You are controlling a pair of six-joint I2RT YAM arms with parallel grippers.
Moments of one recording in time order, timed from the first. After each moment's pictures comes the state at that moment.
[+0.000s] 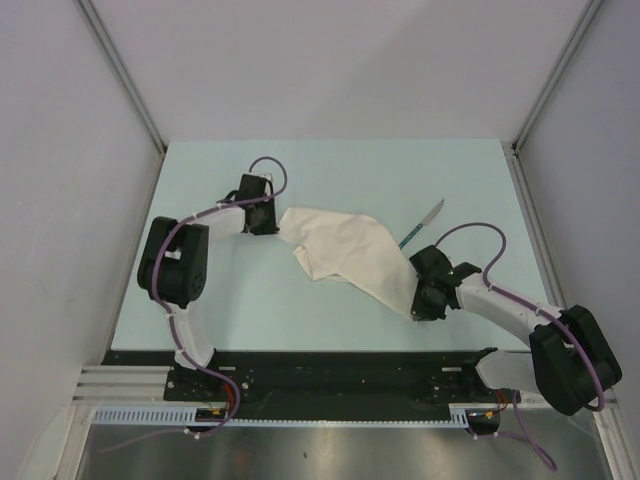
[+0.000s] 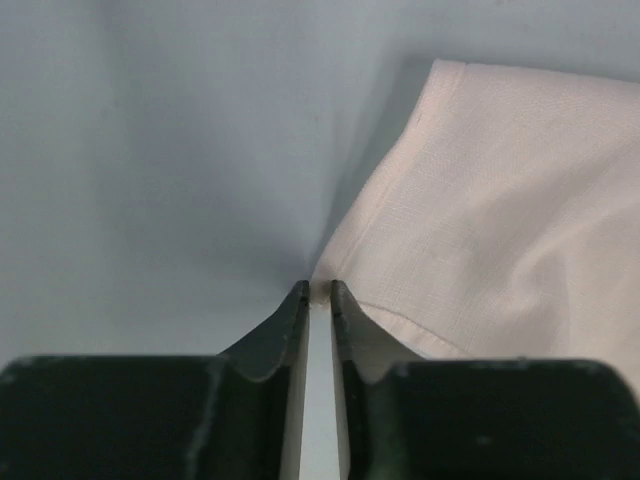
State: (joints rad) left arm -0.25 1.93 1.22 -0.22 0.03 -0.27; right arm 0.52 1.24 0.60 -0.63 0.07 0.79
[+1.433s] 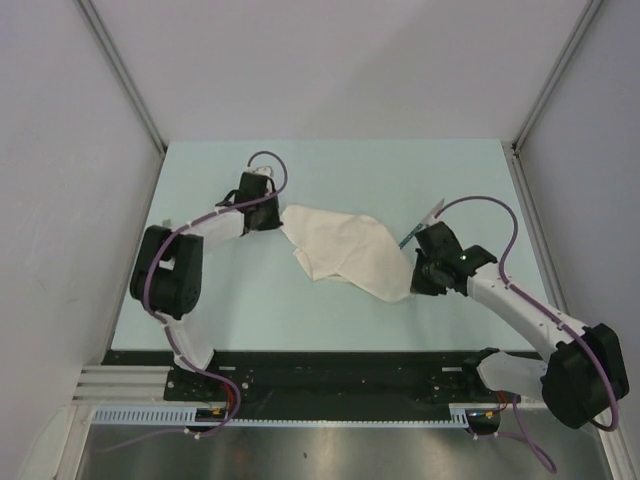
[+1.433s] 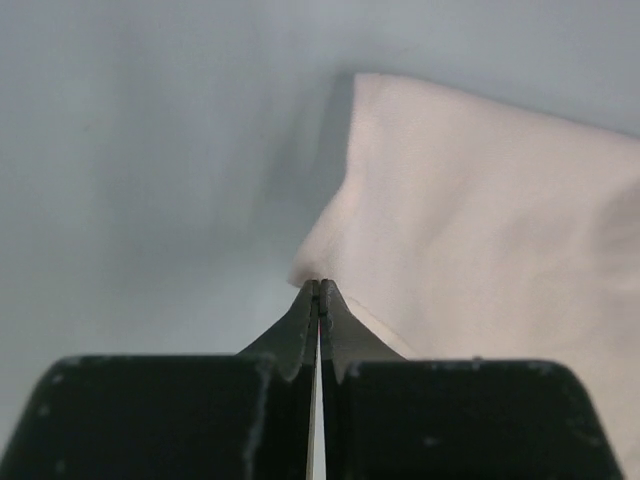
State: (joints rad) left arm -0.29 1.84 1.14 -0.15 0.03 -0.35; right arm 0.49 1.18 0.77 -0.72 0.08 0.67
